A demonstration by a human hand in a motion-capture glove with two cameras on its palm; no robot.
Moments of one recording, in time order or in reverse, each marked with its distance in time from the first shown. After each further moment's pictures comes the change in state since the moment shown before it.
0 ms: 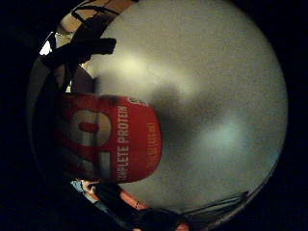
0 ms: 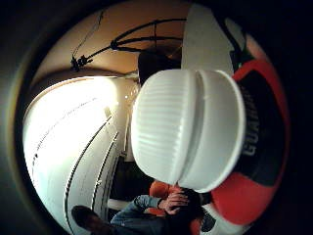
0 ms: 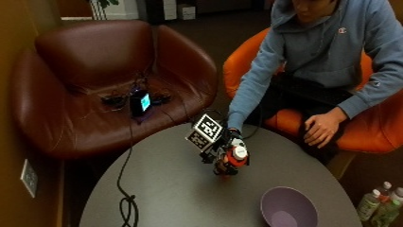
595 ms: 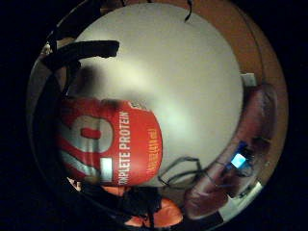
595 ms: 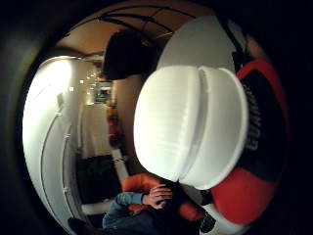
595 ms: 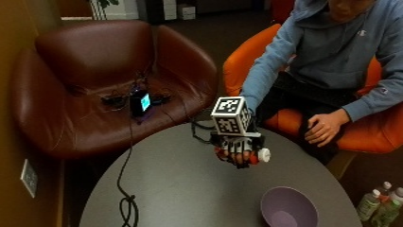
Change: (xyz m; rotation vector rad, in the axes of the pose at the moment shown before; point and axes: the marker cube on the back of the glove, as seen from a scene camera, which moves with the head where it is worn) arm -0.098 -0.001 -0.006 -0.108 0.695 -0.077
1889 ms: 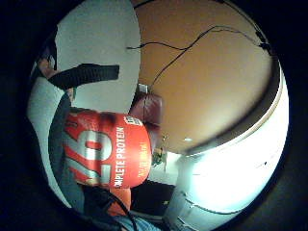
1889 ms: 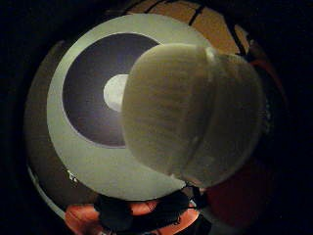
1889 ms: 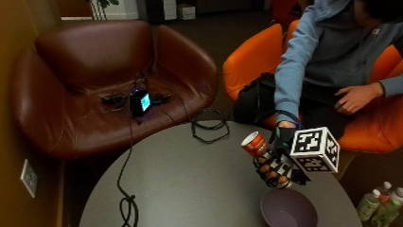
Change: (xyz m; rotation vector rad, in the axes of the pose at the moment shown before) arm -0.137 -0.043 0.011 -0.144 1.208 0.031
